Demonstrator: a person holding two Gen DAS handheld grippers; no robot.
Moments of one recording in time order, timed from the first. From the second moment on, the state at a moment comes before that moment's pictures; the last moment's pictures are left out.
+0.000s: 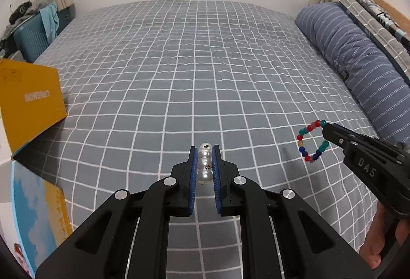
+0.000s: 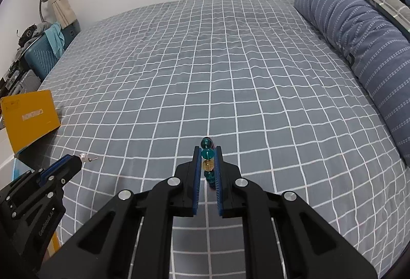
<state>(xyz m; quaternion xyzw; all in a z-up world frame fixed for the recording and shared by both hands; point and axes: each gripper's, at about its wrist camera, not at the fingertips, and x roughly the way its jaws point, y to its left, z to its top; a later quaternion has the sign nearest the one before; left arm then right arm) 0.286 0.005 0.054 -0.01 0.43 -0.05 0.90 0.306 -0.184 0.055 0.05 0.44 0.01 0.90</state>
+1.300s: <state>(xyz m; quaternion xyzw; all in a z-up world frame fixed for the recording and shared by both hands) 0.167 0.053 0.084 -0.01 0.42 -0.03 0.91 0.185 -0.122 0.096 0.01 0.40 0.05 0.91</state>
